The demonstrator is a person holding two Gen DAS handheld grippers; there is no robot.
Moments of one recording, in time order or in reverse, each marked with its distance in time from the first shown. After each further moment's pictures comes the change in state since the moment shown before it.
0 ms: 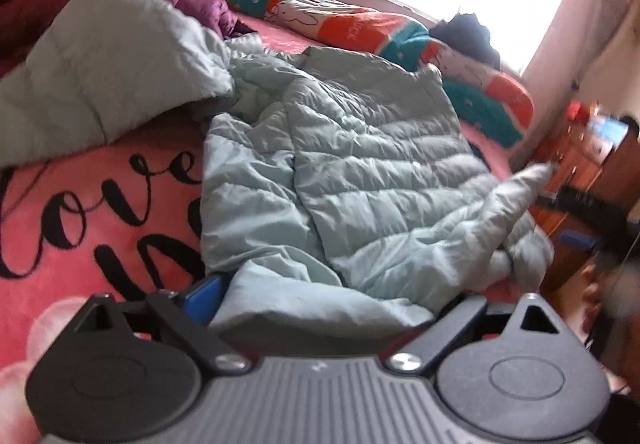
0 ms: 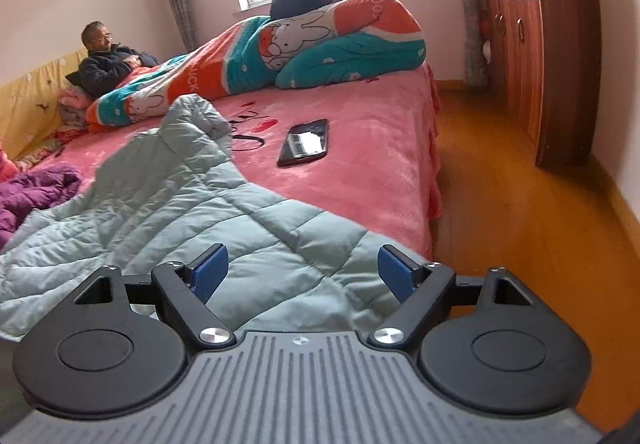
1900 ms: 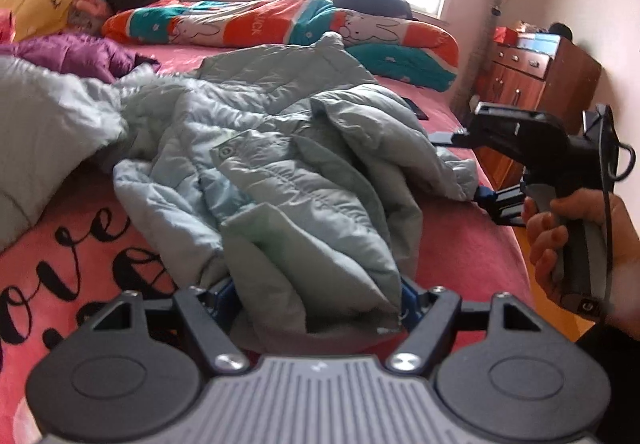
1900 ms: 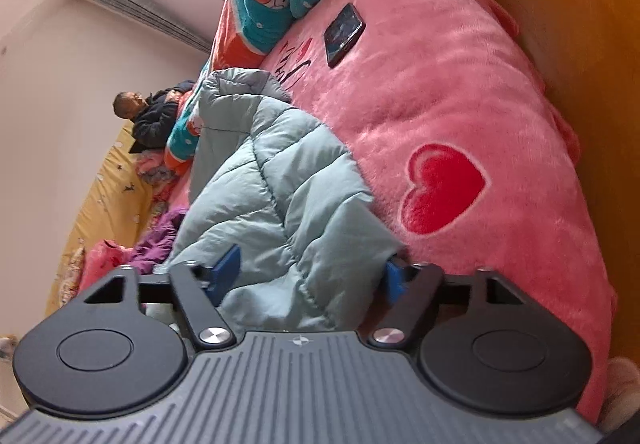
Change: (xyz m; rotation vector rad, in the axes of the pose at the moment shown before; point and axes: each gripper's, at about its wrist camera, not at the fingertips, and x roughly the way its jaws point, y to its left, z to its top) left arm 0.012 -0.037 -0.003 0.330 0.020 -0.094; right arm 0.074 0.028 -0.042 0.570 0.202 0.396
